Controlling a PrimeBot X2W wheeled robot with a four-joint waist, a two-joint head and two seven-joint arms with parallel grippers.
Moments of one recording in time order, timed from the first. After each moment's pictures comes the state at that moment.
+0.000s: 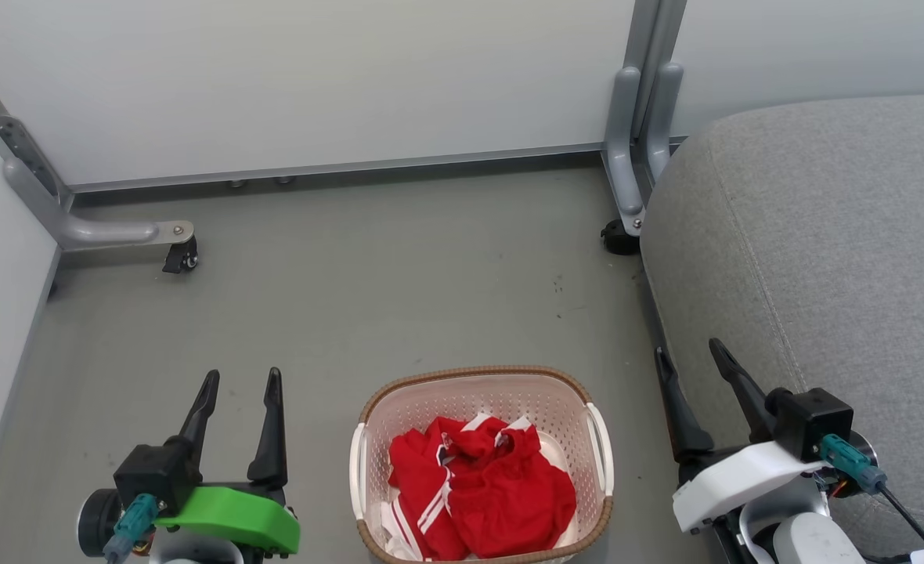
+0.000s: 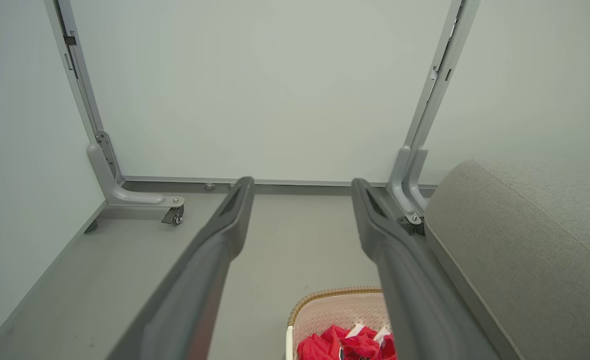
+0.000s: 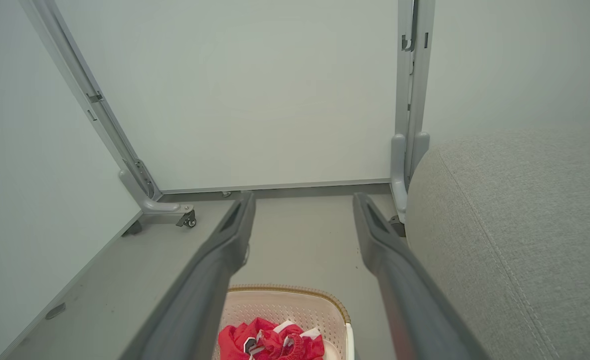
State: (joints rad) left arm -0.05 0.05 -0.06 0.24 -0.23 -0.13 -0.23; right arm -0.05 -0.05 0.11 0.15 0.20 0.13 -0.16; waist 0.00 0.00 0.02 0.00
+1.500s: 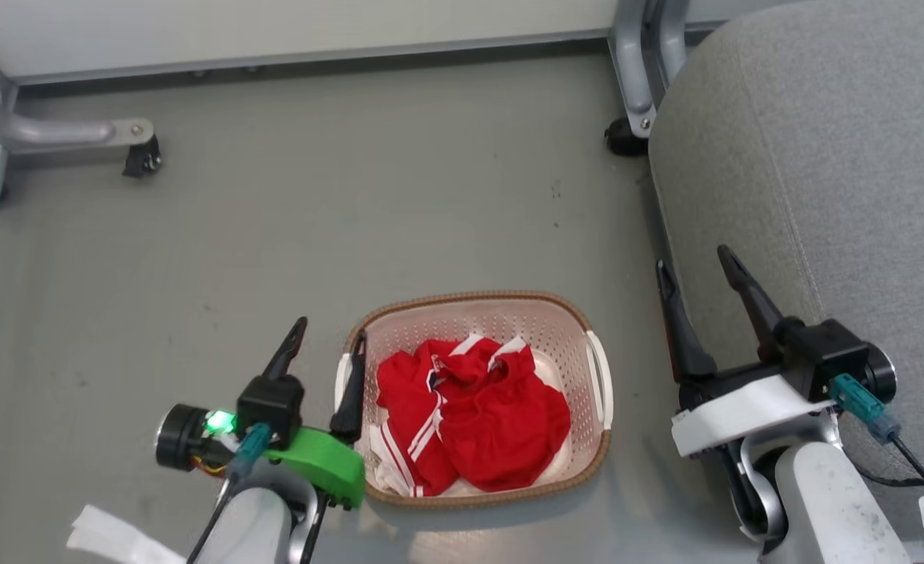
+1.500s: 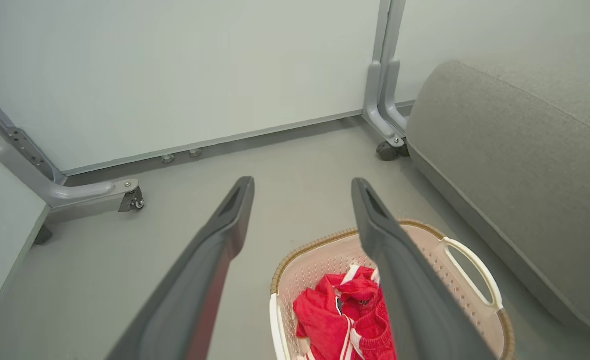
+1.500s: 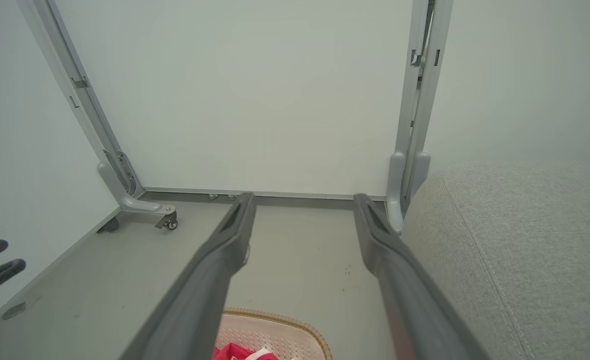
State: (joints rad) left arm -0.24 0.05 -0.24 0.43 -0.08 -0.07 -0.26; right arm -0.16 -0.05 0.10 0.08 0.10 0.13 -0.18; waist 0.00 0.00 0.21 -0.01
